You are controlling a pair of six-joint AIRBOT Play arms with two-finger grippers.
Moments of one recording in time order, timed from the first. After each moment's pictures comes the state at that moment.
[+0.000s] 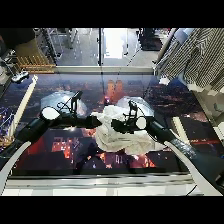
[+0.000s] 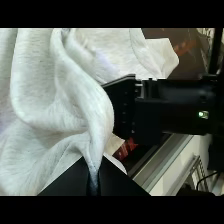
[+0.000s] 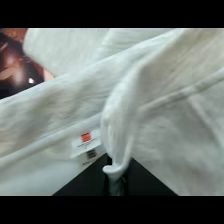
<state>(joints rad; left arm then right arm) -0.31 -1.35 1.14 0.60 -0.93 -1.20 0.44 -1.46 1.13 -1.09 0.72 1.89</state>
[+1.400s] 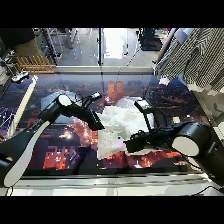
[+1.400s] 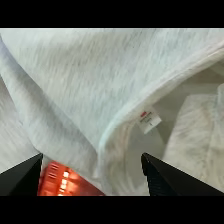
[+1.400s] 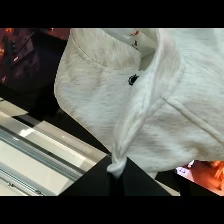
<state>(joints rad) -0.32 -1.71 1.54 0.78 -1.21 -0.52 0.62 -0.91 1.15 -1.42 1.30 1.82</state>
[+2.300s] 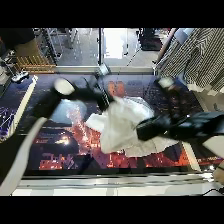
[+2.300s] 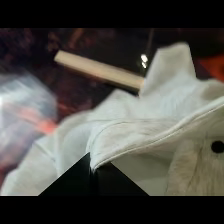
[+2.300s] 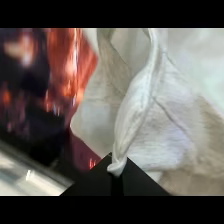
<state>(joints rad) -0.39 -1.60 1.83 0.75 -1.03 -0.63 0.62 -0.89 1.40 -1.56 1.32 1.82</state>
